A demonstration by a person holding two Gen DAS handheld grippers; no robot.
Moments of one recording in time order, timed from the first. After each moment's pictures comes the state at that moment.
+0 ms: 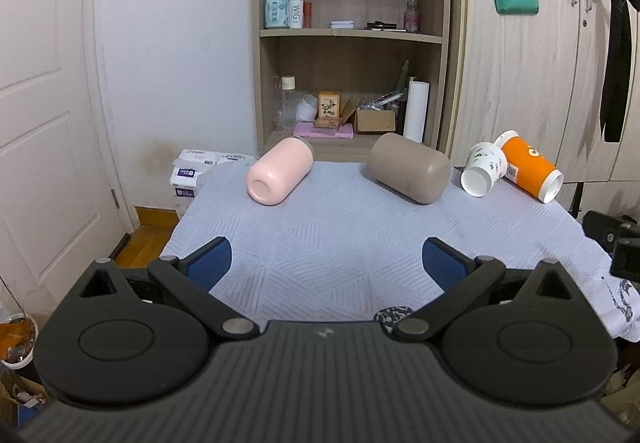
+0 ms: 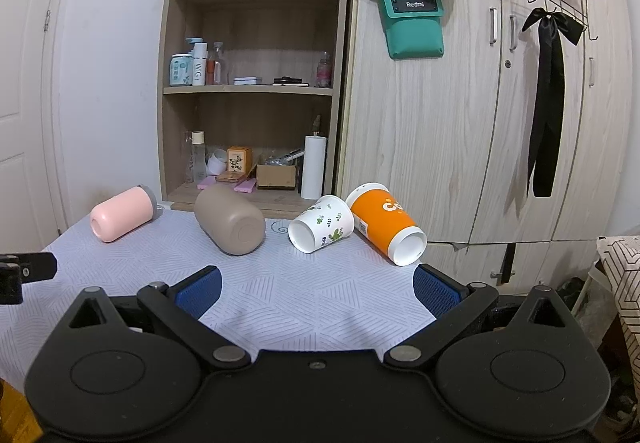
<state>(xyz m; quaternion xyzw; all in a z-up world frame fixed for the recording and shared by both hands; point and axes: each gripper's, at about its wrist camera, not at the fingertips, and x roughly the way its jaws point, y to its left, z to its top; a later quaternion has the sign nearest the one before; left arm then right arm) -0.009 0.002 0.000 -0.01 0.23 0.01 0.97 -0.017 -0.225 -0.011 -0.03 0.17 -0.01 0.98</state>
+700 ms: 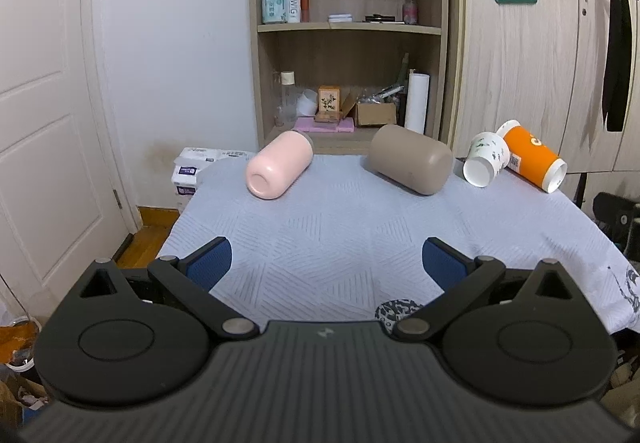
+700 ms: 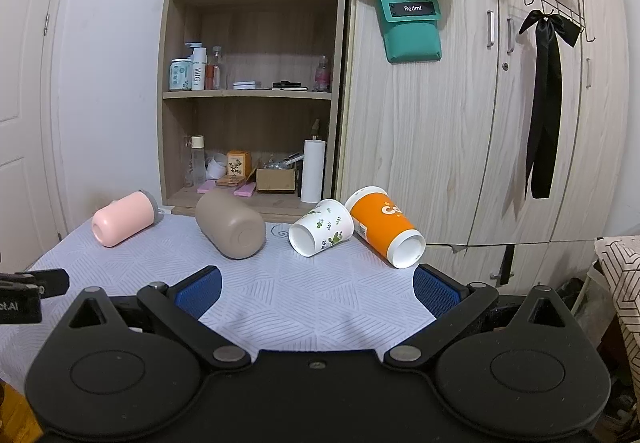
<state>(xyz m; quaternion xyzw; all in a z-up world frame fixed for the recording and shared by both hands) -0.006 -0.003 -0.006 0.01 0.23 0.01 0.97 -0.021 -0.223 -0.005 -0.03 0.17 -0.01 0.99</state>
